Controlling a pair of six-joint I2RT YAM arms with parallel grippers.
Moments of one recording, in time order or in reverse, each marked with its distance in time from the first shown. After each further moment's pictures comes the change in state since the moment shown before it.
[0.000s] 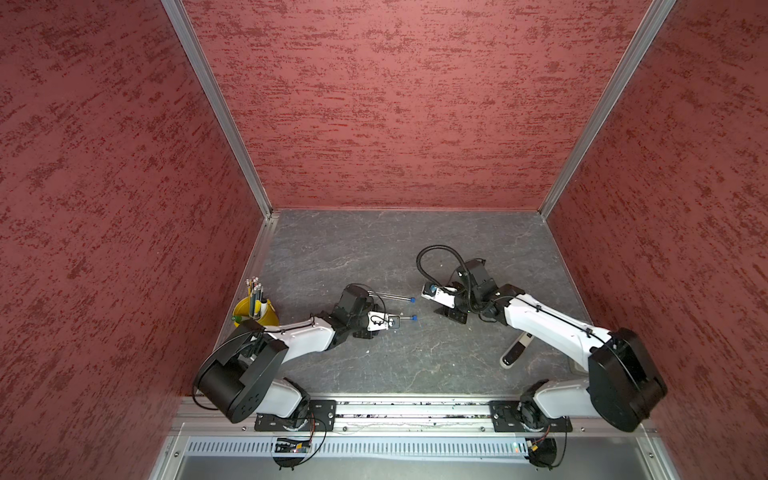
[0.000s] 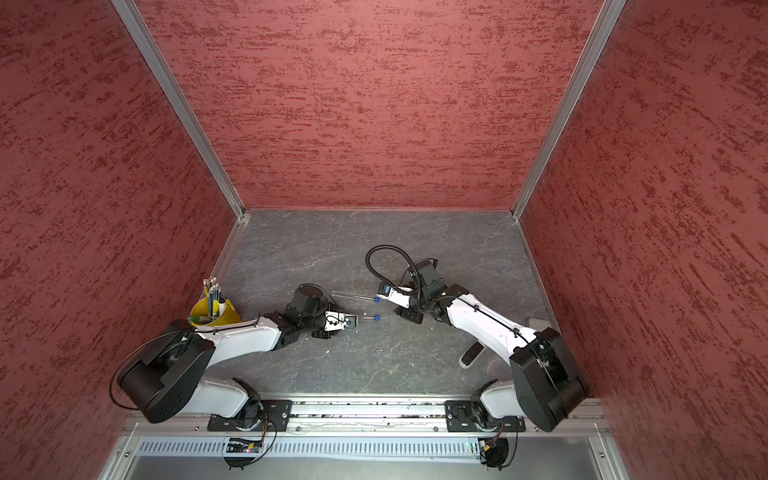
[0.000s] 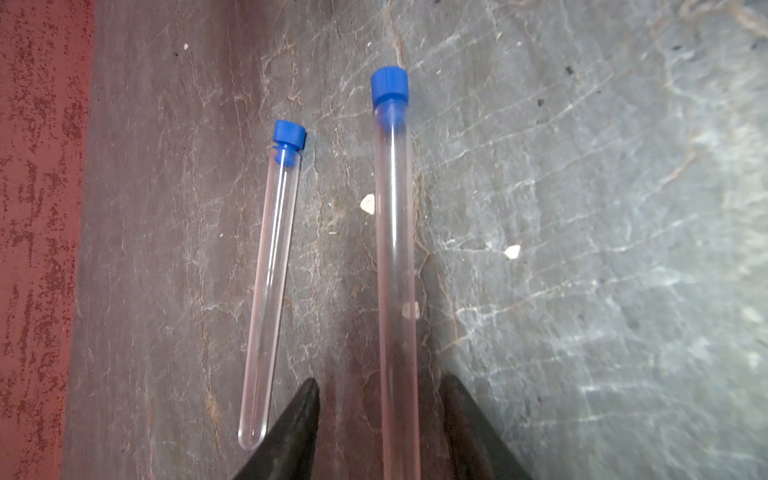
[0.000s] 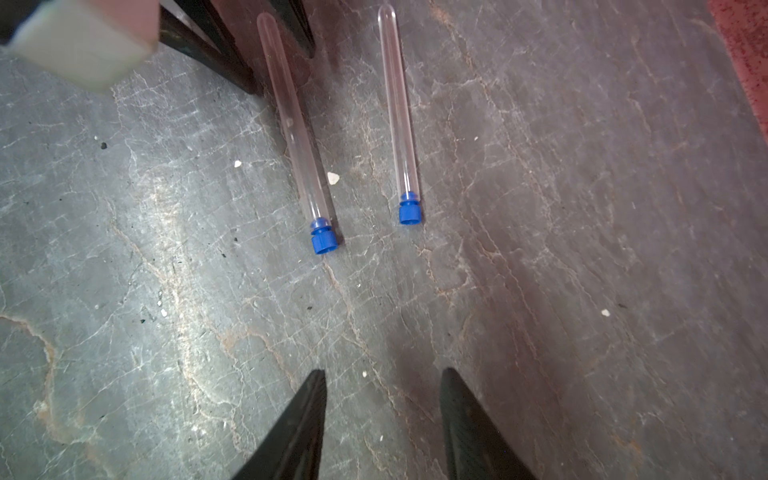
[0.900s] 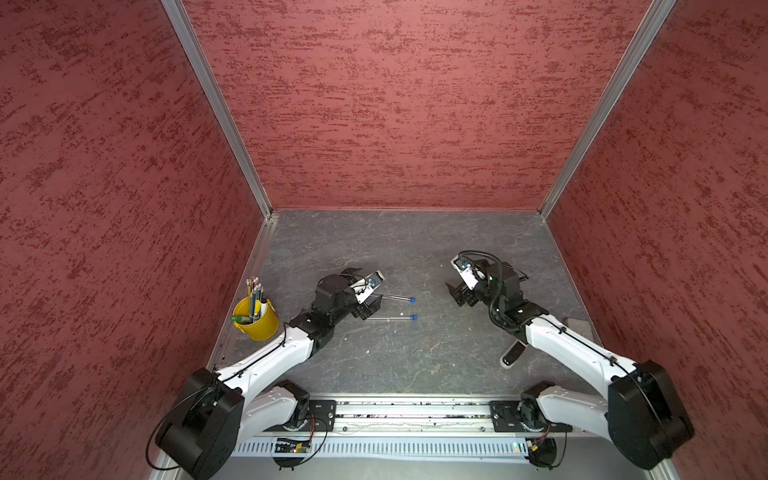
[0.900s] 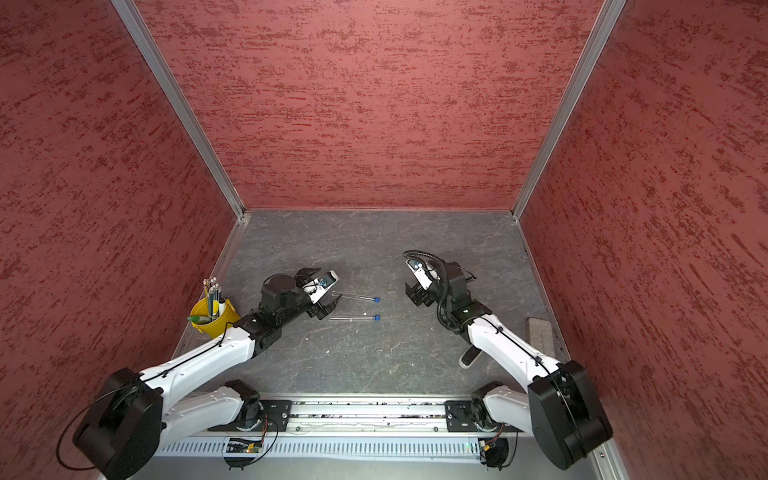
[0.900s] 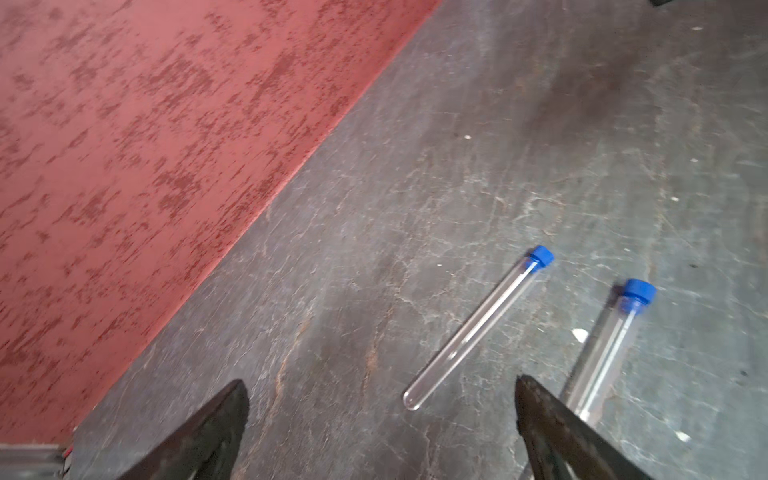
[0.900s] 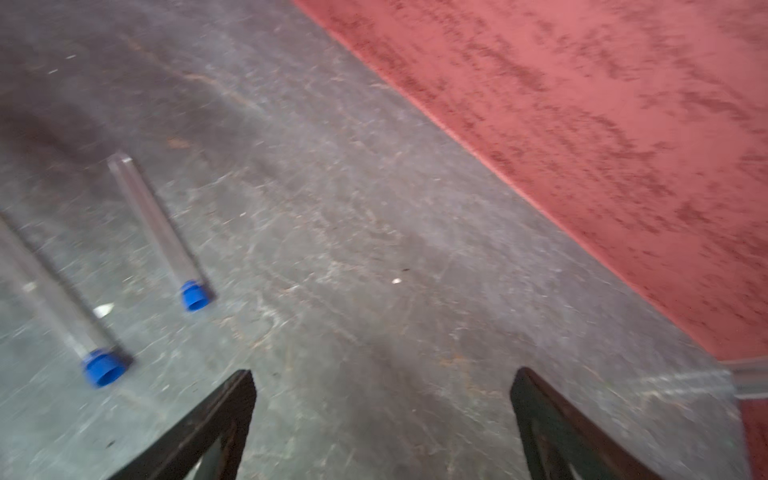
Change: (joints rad) left arm 0.113 -0.292 0.000 0.140 -0.140 -0.577; right arm -0.148 -0.187 -0.233 0.539 0.266 0.351
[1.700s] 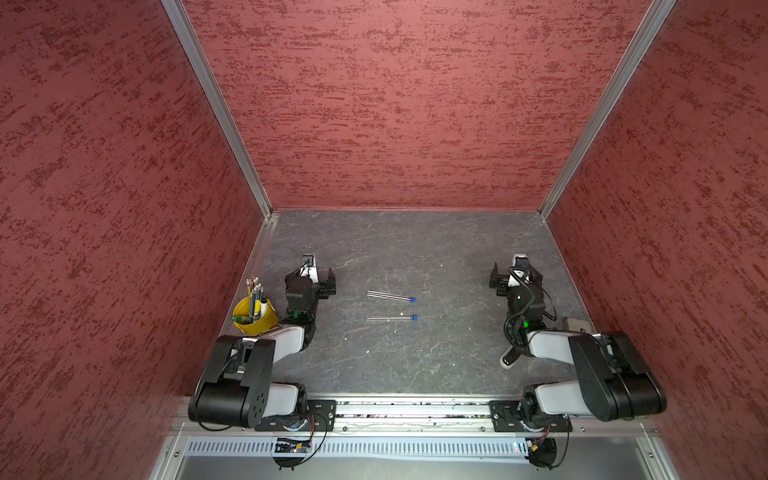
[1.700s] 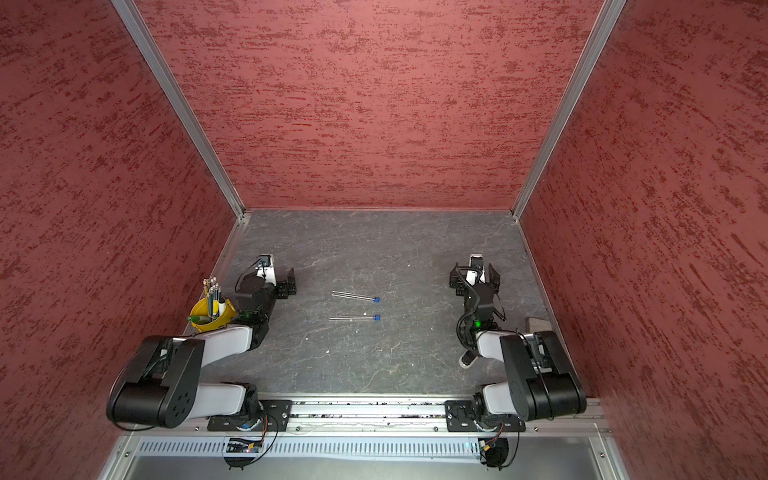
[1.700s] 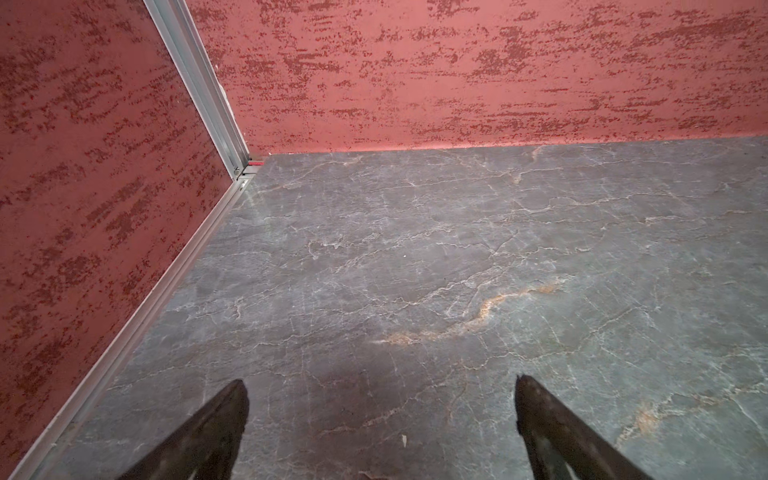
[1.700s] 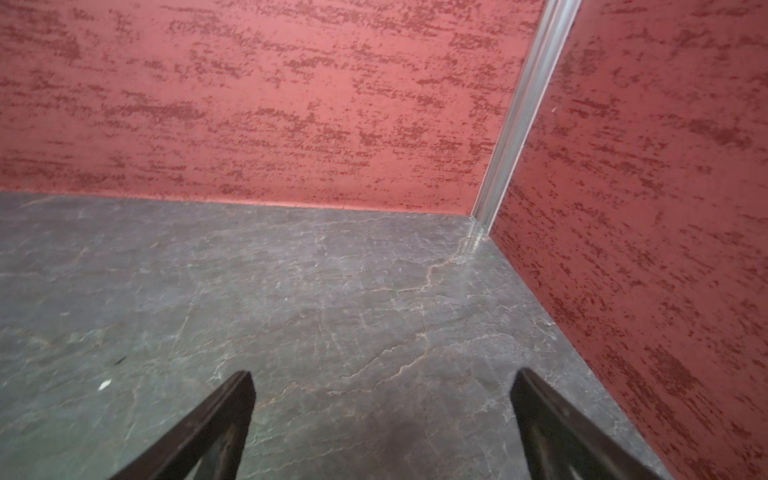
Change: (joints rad) left arm 0.388 0.275 -0.149 0.527 -0.225 -0.490; right arm -0.296 0.229 -0.331 0.907 0.312 0.301
